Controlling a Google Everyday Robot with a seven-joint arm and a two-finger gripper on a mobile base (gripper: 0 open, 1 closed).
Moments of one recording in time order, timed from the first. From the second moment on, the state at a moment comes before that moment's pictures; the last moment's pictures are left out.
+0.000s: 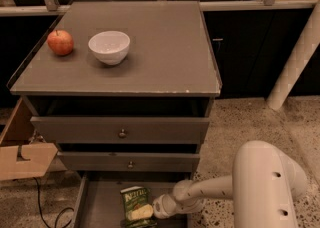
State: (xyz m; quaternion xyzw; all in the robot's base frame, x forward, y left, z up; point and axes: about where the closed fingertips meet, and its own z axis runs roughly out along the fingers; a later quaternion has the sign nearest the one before) arm 0.435 0.047 0.212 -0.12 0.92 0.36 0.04
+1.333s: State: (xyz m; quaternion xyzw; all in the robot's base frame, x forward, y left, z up) arm 0.445 0.067 0.175 -0.06 0.94 0.35 0.03
